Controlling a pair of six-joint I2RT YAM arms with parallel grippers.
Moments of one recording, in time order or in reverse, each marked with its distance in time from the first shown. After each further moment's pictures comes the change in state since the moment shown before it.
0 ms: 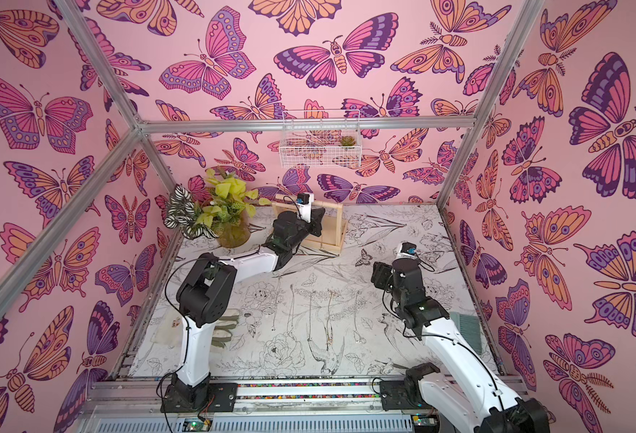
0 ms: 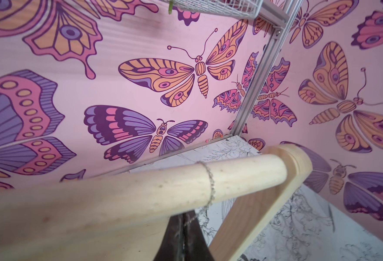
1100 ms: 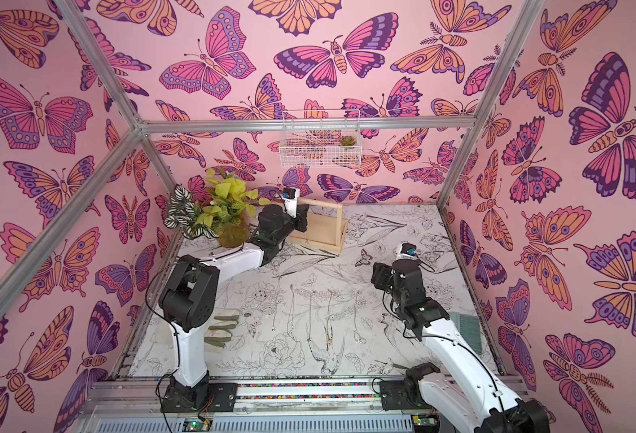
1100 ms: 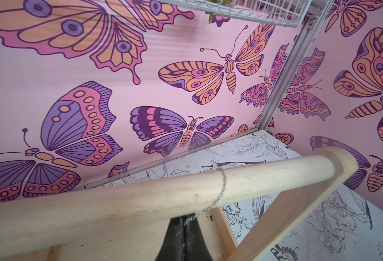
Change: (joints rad) left arm 0.095 -0.111 -0.054 -0.122 -0.004 0.075; right arm 0.000 -0.006 -0.008 0.000 -0.003 0.000
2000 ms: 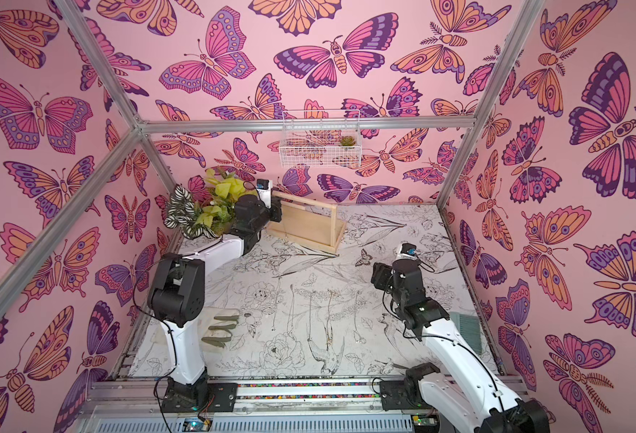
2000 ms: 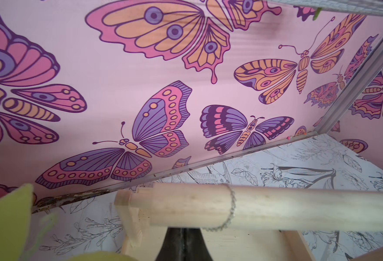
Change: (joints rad) left arm 0.177 -0.012 0.041 -0.108 0.006 0.059; right arm 0.000 0.000 0.000 0.000 0.000 0.000
